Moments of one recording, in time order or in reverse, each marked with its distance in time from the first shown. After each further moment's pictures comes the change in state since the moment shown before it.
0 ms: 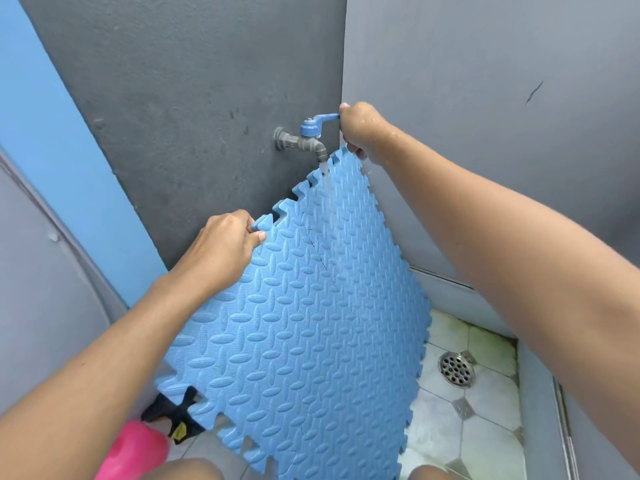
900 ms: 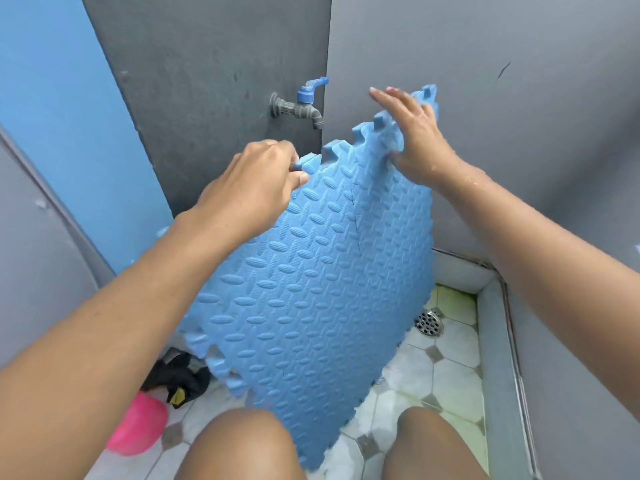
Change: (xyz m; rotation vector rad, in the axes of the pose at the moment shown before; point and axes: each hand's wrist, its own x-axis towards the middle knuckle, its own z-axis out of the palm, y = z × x) left_hand -0.020 0.050 -0.042 -0.069 0.002 0.330; right_hand -0.098 0.097 -0.049 -0.544 0.185 -0.454
